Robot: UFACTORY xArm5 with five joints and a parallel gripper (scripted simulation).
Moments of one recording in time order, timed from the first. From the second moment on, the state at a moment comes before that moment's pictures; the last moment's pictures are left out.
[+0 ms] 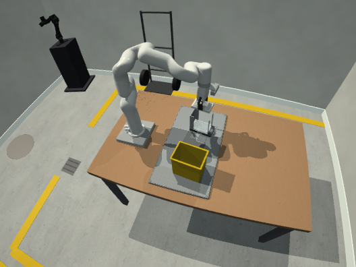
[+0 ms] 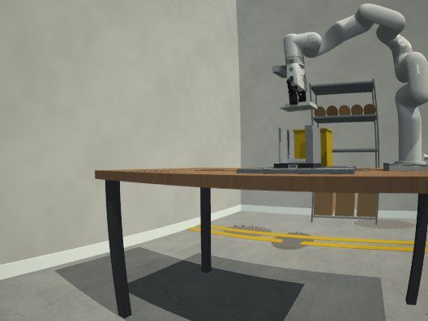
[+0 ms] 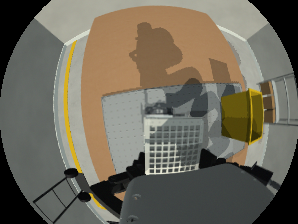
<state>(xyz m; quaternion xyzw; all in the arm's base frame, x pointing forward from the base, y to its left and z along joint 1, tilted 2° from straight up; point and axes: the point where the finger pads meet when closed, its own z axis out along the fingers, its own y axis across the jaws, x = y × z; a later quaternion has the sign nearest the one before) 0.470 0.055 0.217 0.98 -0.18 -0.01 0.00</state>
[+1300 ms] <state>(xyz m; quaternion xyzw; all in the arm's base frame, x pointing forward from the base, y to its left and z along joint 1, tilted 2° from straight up) 0.461 0.008 0.230 0.99 -0.16 -0.01 0.00</state>
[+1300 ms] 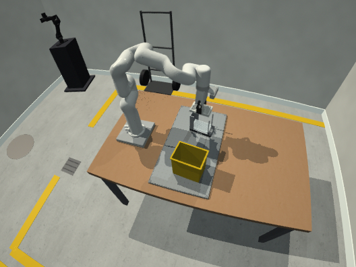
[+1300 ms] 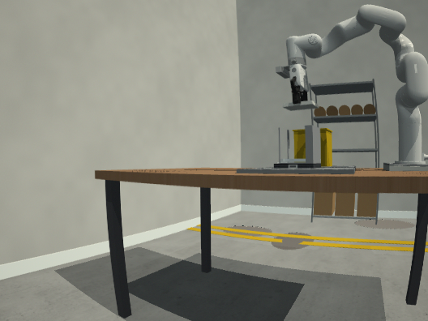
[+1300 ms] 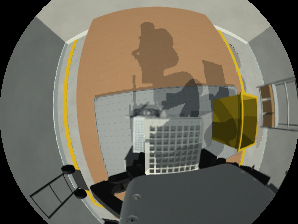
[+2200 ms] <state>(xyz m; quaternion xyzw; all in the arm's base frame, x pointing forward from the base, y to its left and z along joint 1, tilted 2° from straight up) 0.447 -0.068 0.225 0.99 -0.16 -0.01 0.00</state>
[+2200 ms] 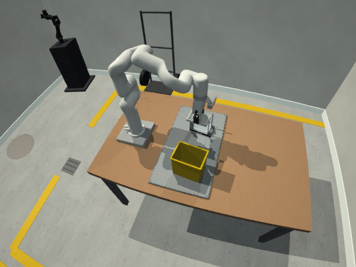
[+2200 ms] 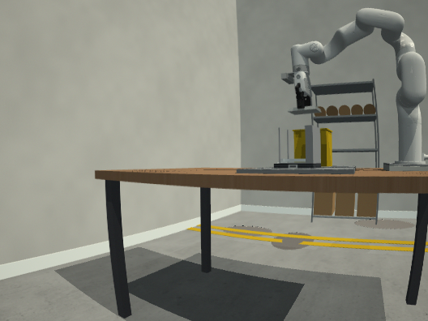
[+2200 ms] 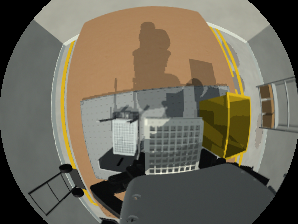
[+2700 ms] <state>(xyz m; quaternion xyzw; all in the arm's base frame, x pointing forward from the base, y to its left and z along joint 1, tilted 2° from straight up) 0.440 -0.110 0.222 0.99 -0.16 -0.01 0.00</state>
